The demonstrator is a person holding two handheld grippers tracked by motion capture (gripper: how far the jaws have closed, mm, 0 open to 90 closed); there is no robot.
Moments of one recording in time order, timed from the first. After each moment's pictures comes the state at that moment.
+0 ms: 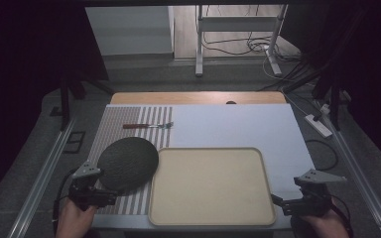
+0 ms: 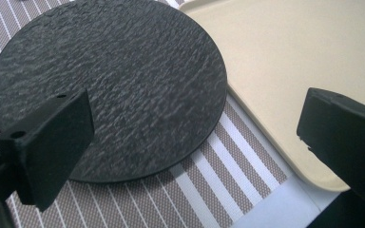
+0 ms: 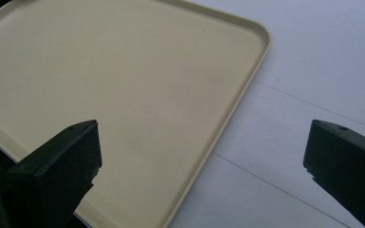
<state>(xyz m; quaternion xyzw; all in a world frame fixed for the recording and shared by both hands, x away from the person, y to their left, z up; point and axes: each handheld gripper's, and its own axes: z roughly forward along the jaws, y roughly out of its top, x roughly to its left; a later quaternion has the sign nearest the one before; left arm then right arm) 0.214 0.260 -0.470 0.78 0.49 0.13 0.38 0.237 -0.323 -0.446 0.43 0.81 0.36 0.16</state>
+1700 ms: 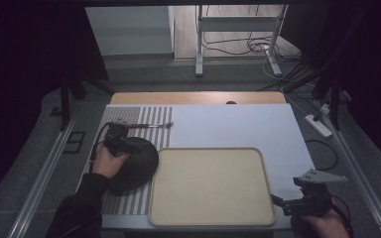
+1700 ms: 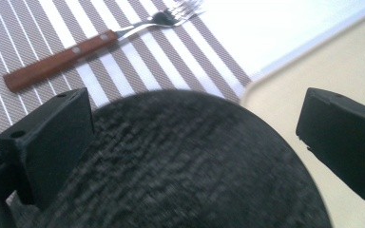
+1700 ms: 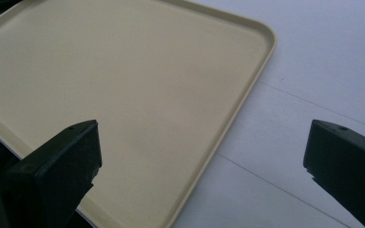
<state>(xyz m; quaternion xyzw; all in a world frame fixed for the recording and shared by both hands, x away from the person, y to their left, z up) 0.377 0.232 -0.478 0.80 0.49 0.12 0.33 0.238 -0.324 -0.446 0.42 0.81 0.36 0.15</state>
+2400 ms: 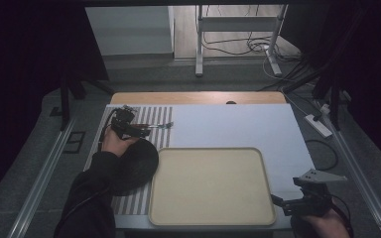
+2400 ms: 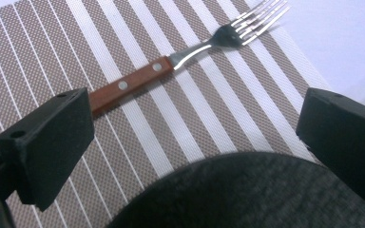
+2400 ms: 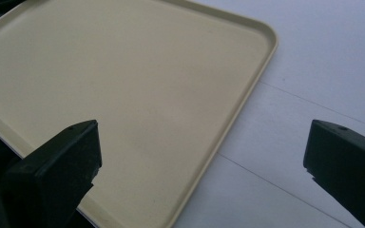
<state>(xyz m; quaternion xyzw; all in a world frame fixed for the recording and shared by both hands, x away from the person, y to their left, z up) 0.450 0.236 -0.497 0.80 0.51 0.11 0.28 0.238 -0.324 -0.446 0.42 0.81 0.37 0.15</state>
